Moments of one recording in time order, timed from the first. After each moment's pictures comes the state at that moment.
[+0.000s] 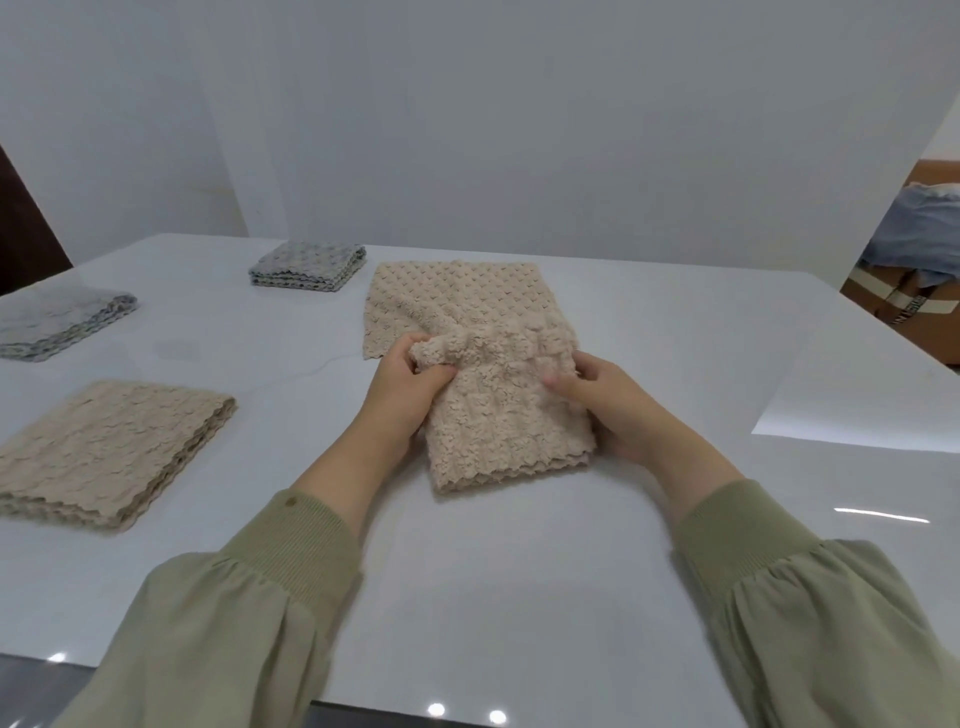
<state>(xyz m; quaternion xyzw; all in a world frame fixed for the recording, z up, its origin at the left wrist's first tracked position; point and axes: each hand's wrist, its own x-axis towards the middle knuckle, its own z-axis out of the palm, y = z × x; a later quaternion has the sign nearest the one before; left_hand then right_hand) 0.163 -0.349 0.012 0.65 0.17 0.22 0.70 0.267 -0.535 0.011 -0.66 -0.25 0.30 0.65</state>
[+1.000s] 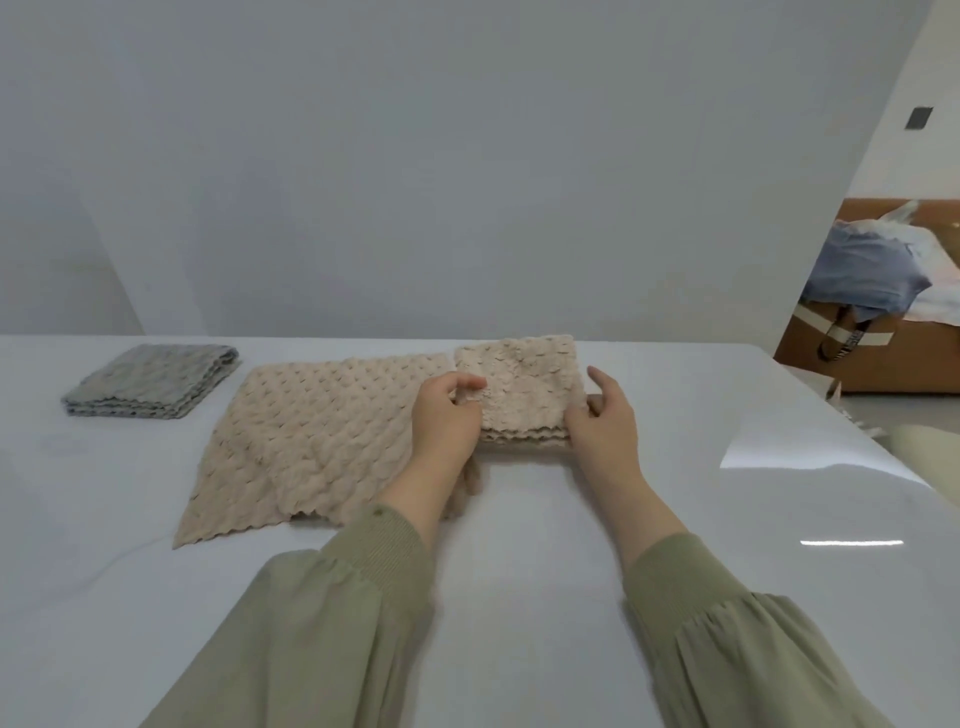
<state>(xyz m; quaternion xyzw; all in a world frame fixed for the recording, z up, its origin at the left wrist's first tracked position) 0.409 -0.406 0.023 0.75 0.23 0.27 0.57 0.463 -0.549 0.008 -0.75 -0.09 -0.07 0.66</state>
